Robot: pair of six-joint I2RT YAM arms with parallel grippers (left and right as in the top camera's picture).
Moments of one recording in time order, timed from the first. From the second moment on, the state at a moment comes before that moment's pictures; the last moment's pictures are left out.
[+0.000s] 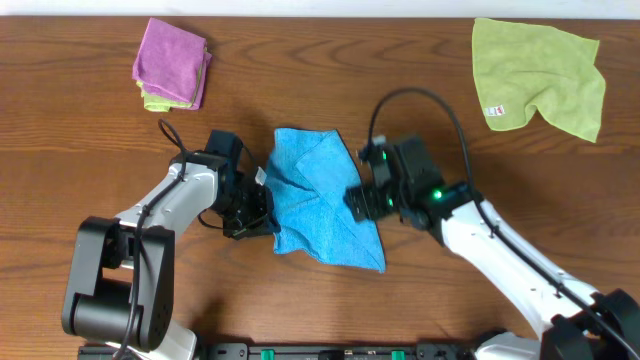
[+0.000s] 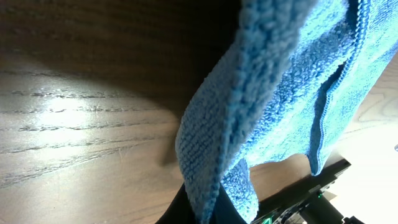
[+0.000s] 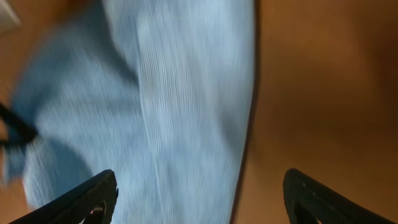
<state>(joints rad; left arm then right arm) -0.20 1.73 0.93 -0.82 0.62 -0.40 0.49 1.47 0.92 -0.45 -0.17 0.14</state>
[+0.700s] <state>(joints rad) -0.20 1.73 0.93 -0.82 0.61 -0.40 0.63 1.91 1.26 -0.40 -0.16 0.01</state>
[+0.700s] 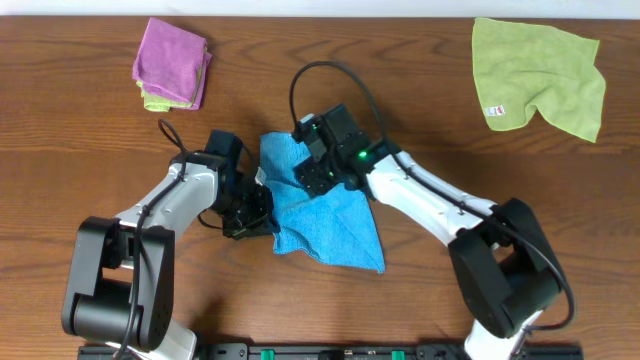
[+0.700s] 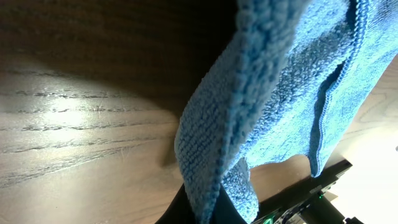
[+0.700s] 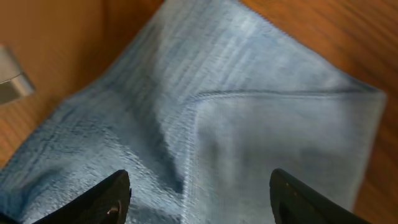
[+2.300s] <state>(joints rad) -0.20 1.73 0.93 -0.83 0.61 -0.40 0.66 2.04 1.32 -0.39 0.00 0.06</state>
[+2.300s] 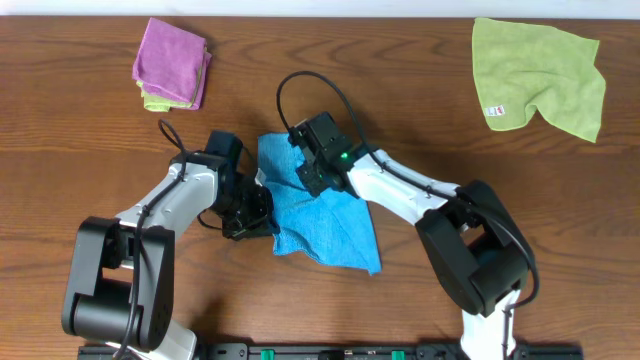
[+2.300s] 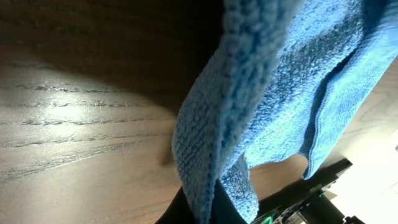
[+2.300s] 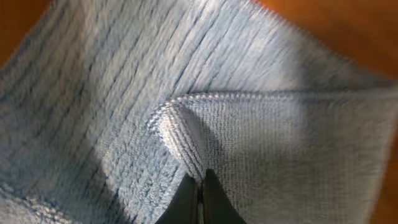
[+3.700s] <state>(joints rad) -0.20 1.73 0.93 -0.83 0.60 -0.40 0.35 2.04 1.48 -0.92 0.23 0.10</state>
